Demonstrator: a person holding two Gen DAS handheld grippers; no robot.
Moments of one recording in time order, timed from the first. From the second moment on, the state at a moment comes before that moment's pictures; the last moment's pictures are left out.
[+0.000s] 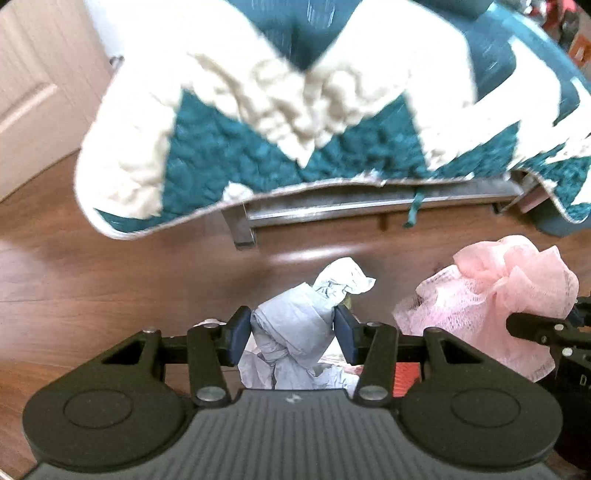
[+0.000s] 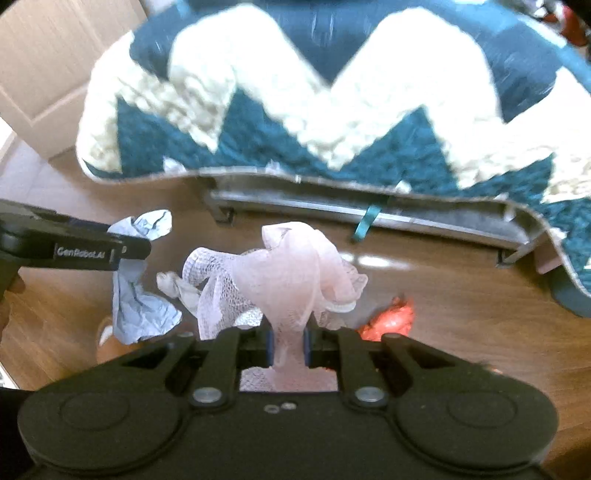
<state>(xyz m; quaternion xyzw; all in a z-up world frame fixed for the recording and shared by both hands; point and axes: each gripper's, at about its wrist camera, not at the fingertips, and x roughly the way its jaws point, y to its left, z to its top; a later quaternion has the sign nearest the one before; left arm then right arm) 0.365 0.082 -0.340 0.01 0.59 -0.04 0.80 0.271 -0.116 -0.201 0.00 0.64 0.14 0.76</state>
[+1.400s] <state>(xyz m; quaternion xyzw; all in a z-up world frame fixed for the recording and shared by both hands) 0.356 0.070 0.079 -0.05 0.26 -0.02 0.96 0.363 -0.135 0.181 -0.04 0.33 0.12 0.94</state>
